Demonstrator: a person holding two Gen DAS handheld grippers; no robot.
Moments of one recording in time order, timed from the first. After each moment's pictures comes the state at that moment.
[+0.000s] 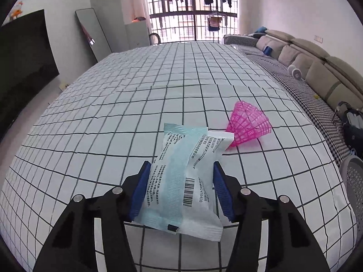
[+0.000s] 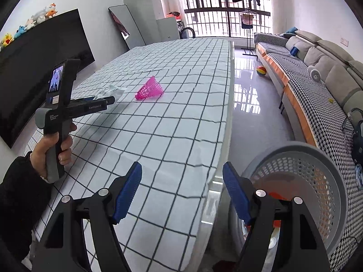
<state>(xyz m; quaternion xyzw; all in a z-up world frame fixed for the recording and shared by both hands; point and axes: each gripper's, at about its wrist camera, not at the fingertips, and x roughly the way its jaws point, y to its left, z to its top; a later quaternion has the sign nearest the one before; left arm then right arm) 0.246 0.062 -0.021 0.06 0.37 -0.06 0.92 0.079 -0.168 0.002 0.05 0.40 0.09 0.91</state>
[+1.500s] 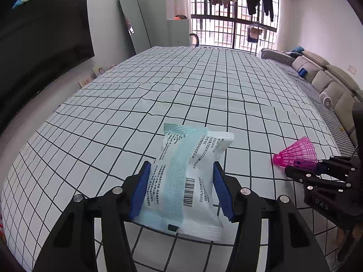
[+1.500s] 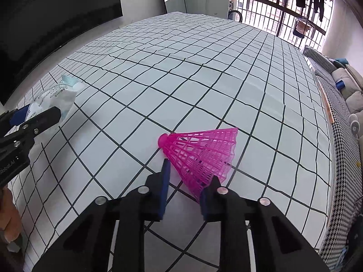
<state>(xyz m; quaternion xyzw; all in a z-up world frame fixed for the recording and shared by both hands) 0.273 0.132 -0.014 0.00 0.37 0.04 0.93 0.319 -0.027 -0.053 -0.09 0.47 0.18 0.86</state>
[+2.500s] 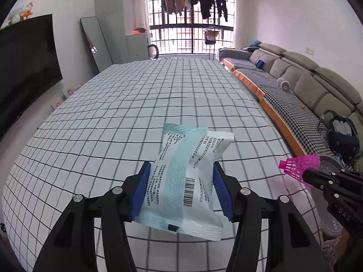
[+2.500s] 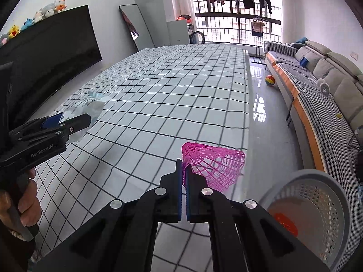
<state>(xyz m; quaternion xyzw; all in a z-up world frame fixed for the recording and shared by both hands) 0.146 0.028 0.028 0.04 0.34 -0.09 0.93 0.105 -0.161 0.004 0.03 0.38 0.10 0.92</state>
